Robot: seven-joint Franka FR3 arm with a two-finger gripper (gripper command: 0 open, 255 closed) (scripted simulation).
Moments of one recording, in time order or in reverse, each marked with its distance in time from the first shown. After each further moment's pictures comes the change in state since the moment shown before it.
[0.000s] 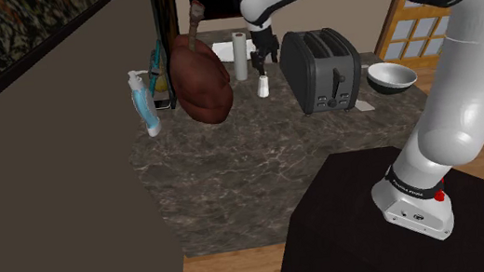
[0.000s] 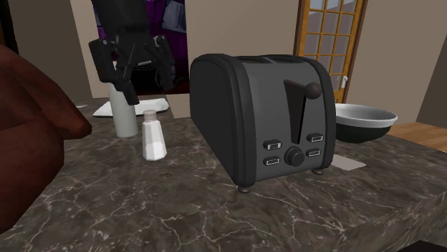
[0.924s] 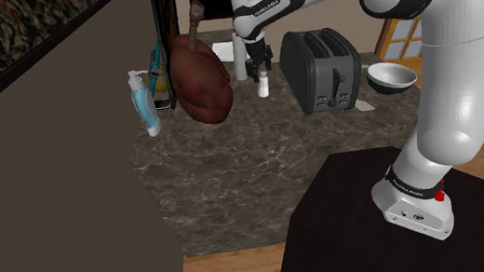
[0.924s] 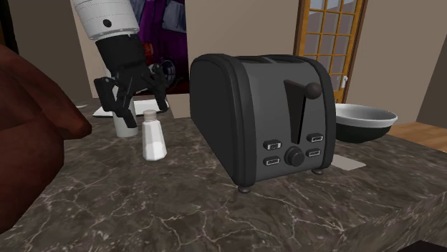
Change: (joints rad) arm -0.020 0.184 -0.010 0.122 0.003 0.065 -0.002
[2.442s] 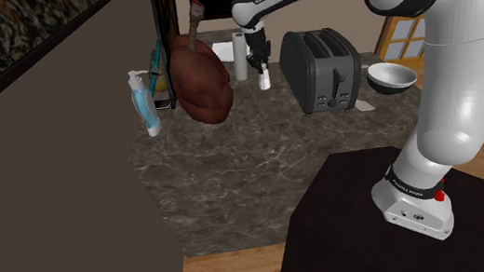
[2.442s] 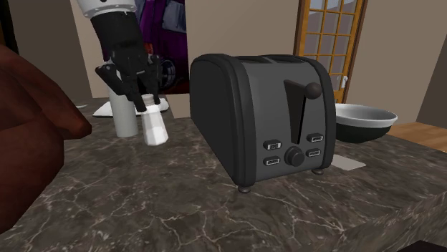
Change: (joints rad) arm 0.001 -0.027 -0.001 0.053 0.001 -0.078 -0.011
